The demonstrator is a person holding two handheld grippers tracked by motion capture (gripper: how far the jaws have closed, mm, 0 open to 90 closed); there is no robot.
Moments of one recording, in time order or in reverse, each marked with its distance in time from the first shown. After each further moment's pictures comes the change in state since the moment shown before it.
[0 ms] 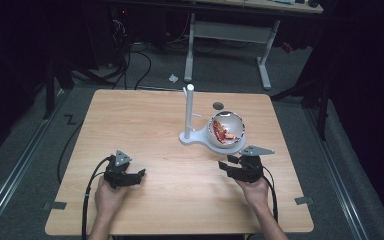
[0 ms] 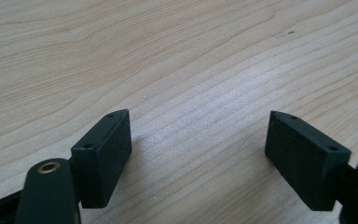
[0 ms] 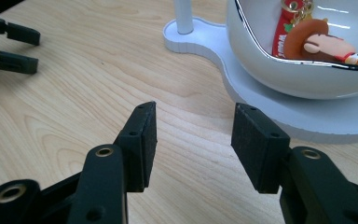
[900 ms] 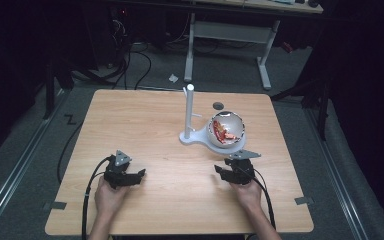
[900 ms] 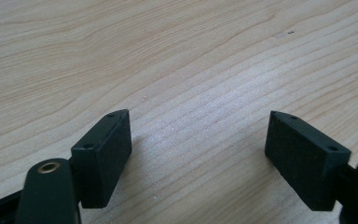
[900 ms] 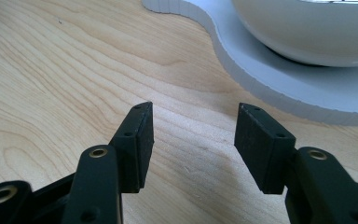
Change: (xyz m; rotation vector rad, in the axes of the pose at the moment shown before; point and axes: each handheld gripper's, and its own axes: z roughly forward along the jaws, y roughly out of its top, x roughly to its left) left arm 0.000 0.000 0.000 0.000 0.000 0.000; right arm 0.001 -0.018 0.035 0.076 -0.084 -0.047
